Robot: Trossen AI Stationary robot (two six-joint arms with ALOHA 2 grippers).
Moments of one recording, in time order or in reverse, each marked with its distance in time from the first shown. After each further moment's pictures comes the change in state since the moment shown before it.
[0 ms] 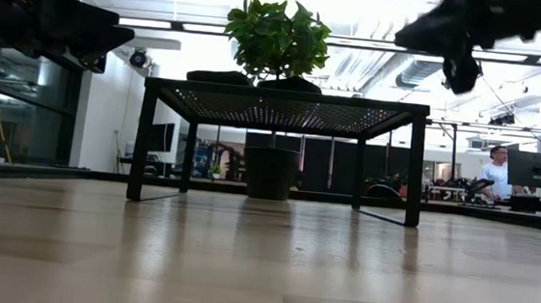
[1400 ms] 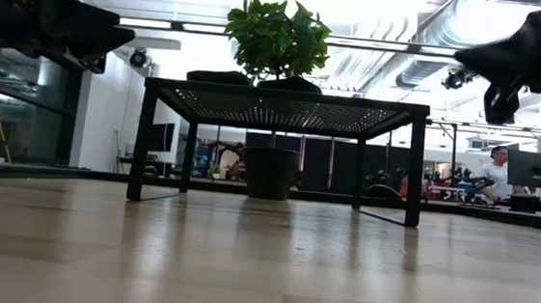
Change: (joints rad) left arm 0.000 0.000 0.000 0.000 -0.005 0.000; right arm -0.005 -0.828 -0.461 0.032 -0.018 -0.218
